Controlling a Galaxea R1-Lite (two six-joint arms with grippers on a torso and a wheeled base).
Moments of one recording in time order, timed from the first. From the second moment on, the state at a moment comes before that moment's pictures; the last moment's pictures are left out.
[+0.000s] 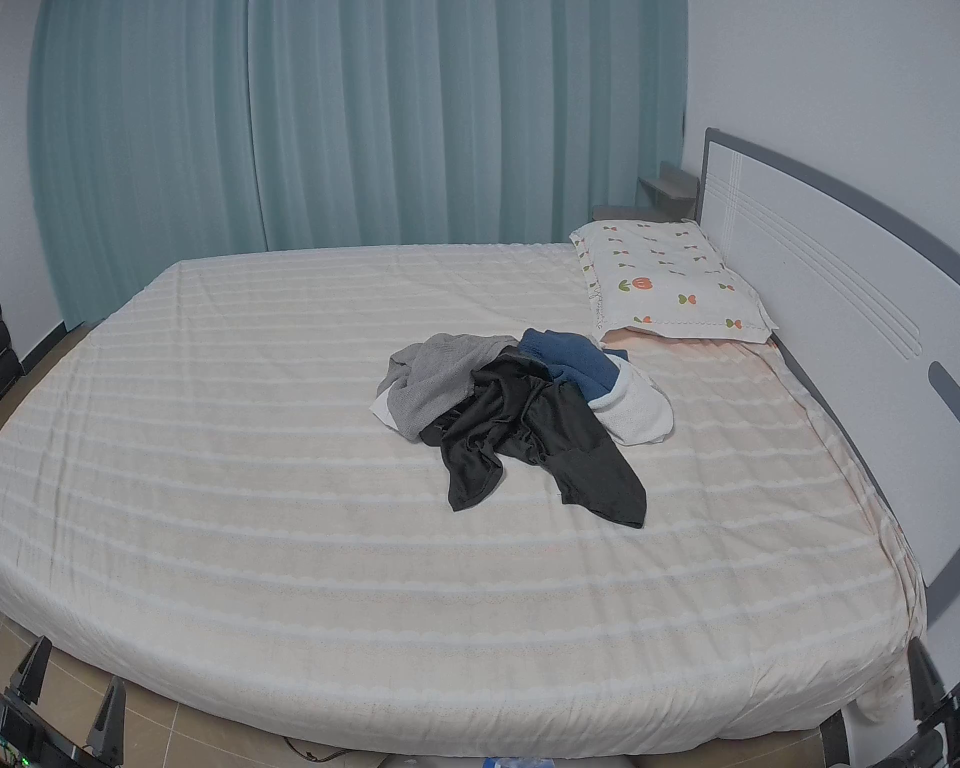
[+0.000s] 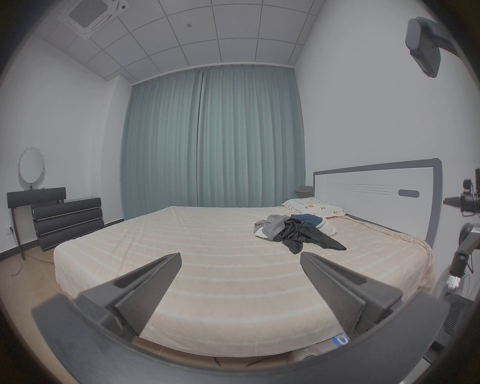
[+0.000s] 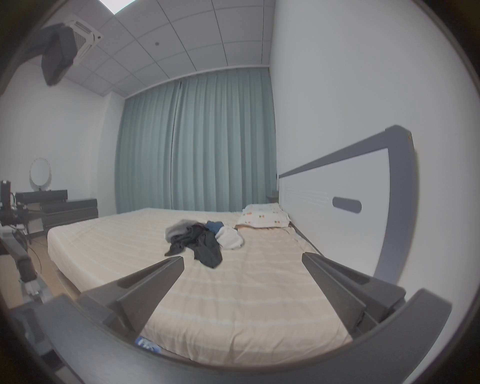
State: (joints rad) left arm -0.01 0.02 -0.02 0.00 -0.02 0.00; right arm 0.01 0.04 -0.10 0.00 0.03 -0.01
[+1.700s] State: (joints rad) left arm 0.00 0.02 -0.02 0.00 -0.02 0.00; right arm 0.30 2.32 -1.10 -0.70 -0.06 0.24
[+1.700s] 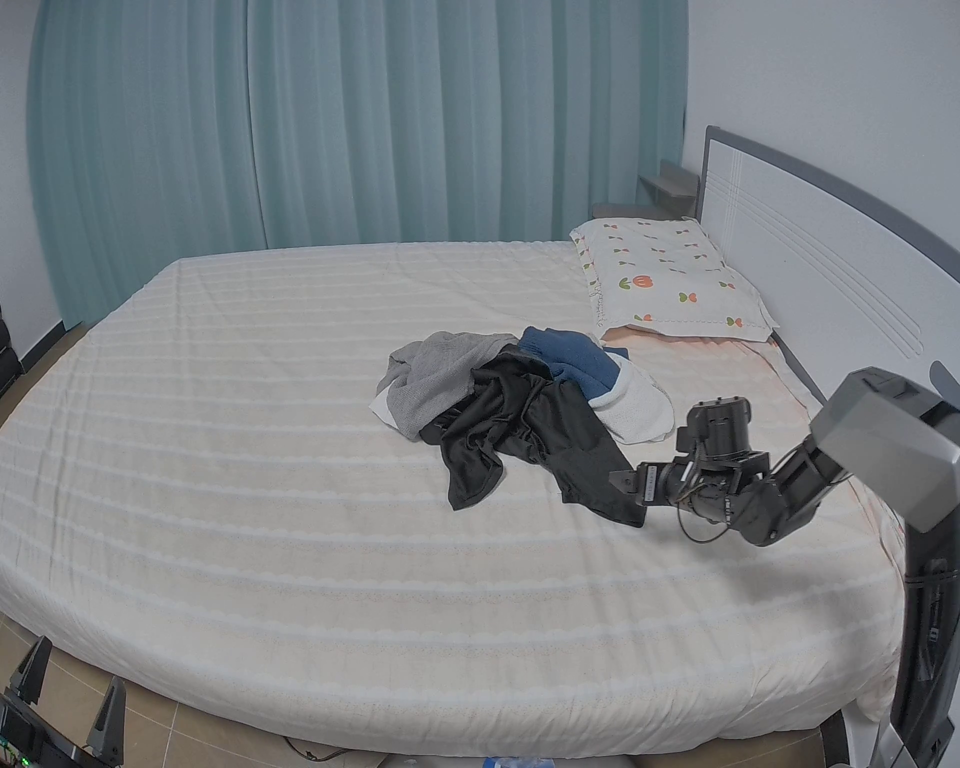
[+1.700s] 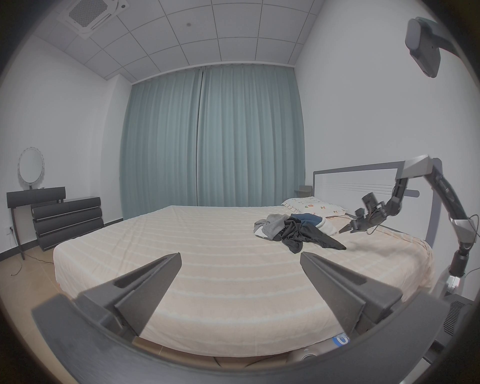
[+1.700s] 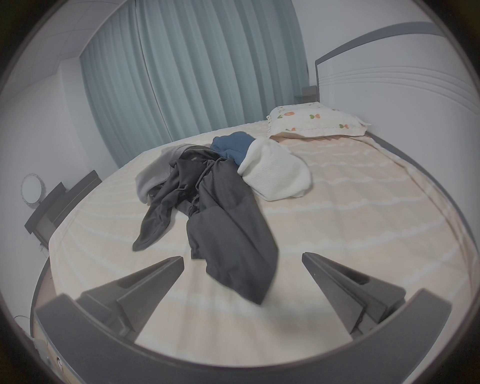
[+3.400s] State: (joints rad) left arm 0.00 0.02 -0.02 0.00 -0.02 0.00; right arm 0.41 2.16 -0.75 -1.09 0.04 0.54
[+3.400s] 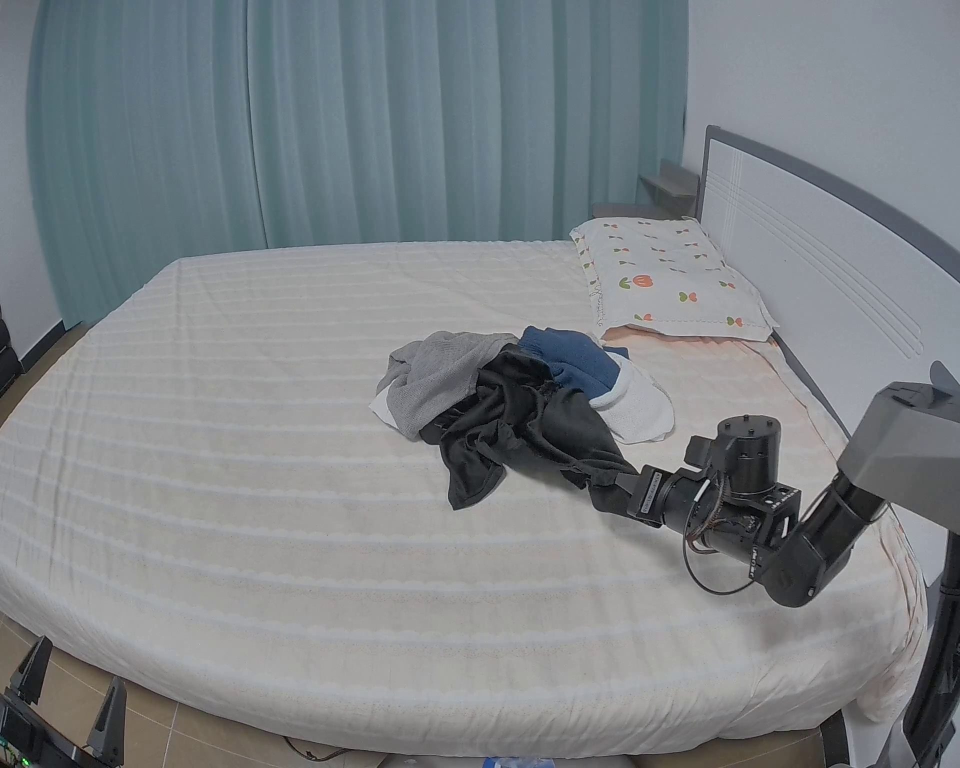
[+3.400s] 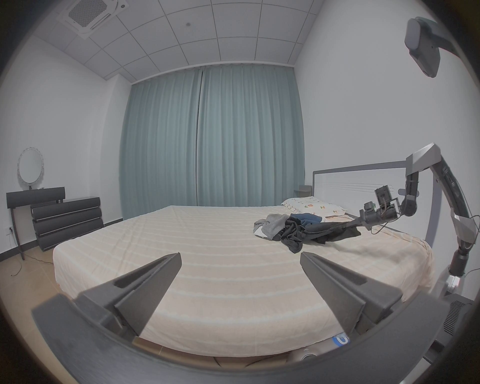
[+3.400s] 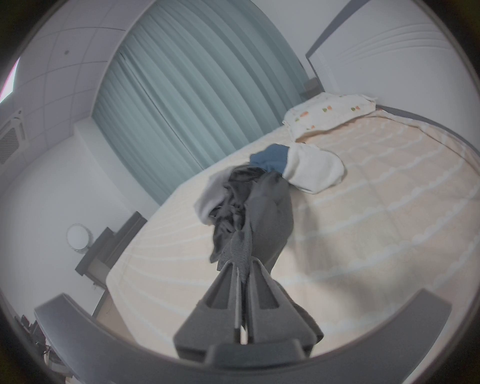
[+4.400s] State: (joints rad) left arm -0.10 0.58 -0.22 -0.12 -0.14 -0.04; right arm 0.55 1.69 -0.51 -1.16 0.04 0.55
